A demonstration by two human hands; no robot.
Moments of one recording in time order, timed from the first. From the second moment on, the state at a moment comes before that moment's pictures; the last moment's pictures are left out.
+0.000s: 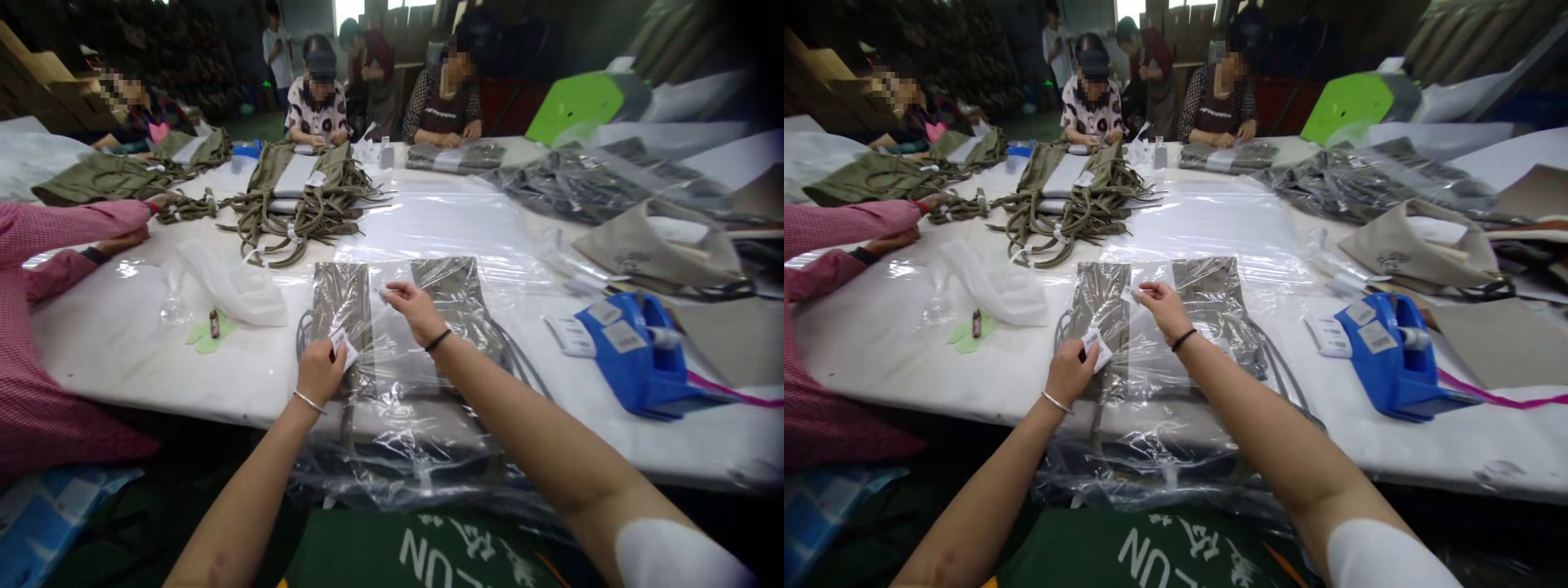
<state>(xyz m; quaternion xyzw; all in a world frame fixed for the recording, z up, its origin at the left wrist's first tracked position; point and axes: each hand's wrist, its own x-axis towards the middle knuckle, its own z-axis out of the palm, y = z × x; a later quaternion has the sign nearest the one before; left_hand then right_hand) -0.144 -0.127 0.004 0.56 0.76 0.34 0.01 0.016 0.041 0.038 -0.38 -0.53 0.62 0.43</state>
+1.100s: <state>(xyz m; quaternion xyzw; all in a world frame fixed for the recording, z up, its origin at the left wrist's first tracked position) -0.145 -0.134 -0.021 0.61 0.72 0.34 0.01 -0.065 0.066 -0.030 -0.35 -0.92 0.15 0.06</state>
